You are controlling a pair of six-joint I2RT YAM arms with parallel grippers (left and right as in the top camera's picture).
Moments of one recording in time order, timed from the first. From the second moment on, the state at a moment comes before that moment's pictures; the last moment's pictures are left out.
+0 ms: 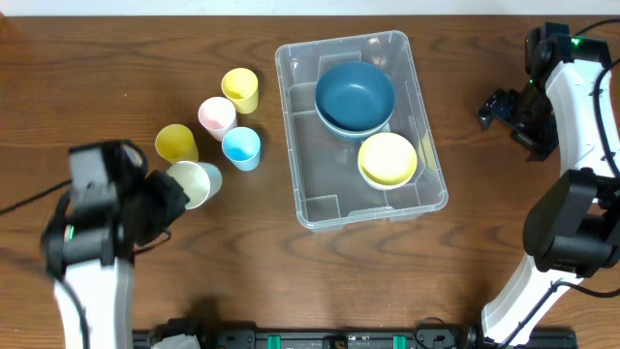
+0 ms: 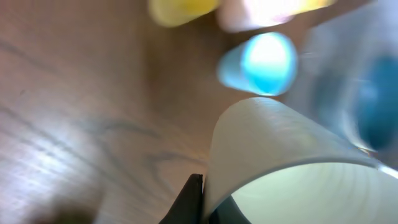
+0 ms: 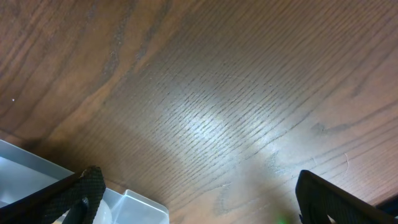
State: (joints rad) left arm 0.19 0.99 1.07 -1.13 0.25 -0.57; right arm -0.17 2.03 1.83 -1.40 0.07 0.63
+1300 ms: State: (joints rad) left arm -0.44 1.65 1.54 -1.06 0.21 -0.64; right arm -0.17 2.03 1.83 -1.40 0.07 0.63
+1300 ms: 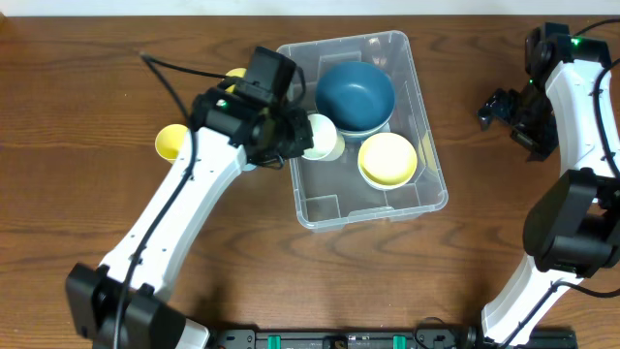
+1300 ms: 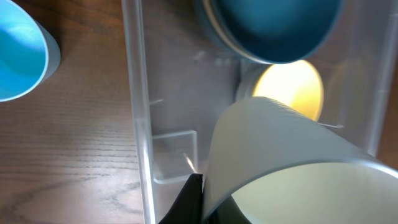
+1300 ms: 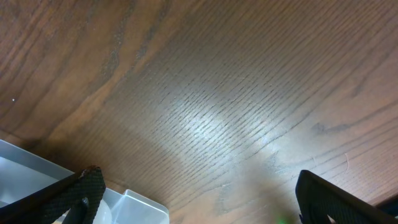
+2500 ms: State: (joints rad) left arm -0.54 1.93 1.54 -1.02 0.07 -0.62; right arm -0.17 2.03 1.83 -1.40 0.07 0.63
